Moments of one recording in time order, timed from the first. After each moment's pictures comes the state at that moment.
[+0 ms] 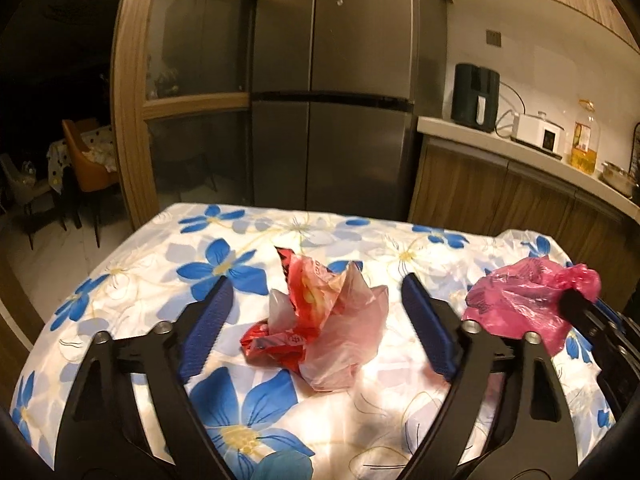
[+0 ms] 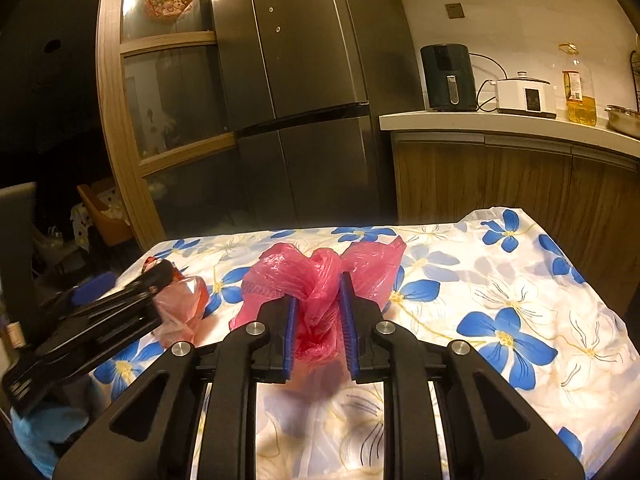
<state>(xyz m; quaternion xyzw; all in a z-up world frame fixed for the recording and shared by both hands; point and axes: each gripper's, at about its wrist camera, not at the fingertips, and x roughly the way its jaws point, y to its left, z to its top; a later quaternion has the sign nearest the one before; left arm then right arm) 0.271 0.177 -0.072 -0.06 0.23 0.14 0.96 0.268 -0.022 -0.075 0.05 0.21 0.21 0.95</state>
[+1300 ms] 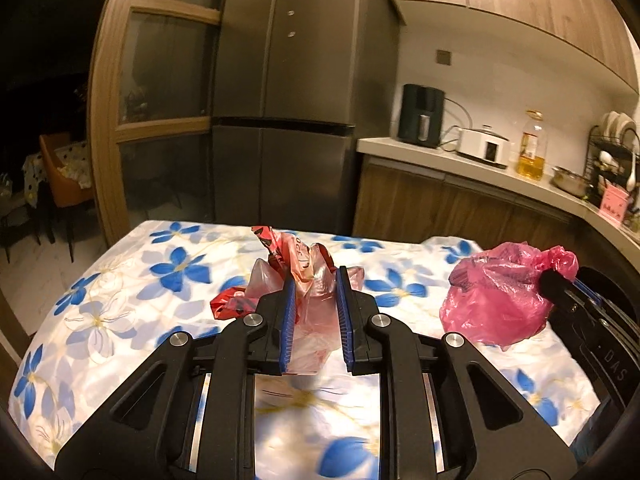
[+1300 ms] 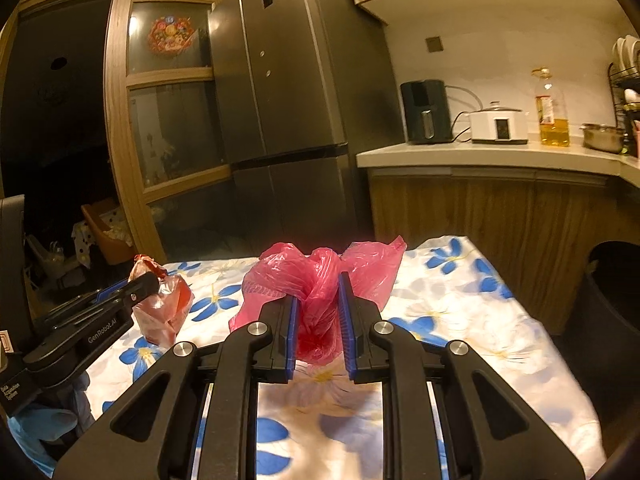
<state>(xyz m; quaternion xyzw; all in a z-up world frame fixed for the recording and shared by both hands) 0.193 0.089 -0.025 -0.06 0.19 0.07 0.98 0.198 -0.113 -0.031 0.06 0.16 0.18 0.97</state>
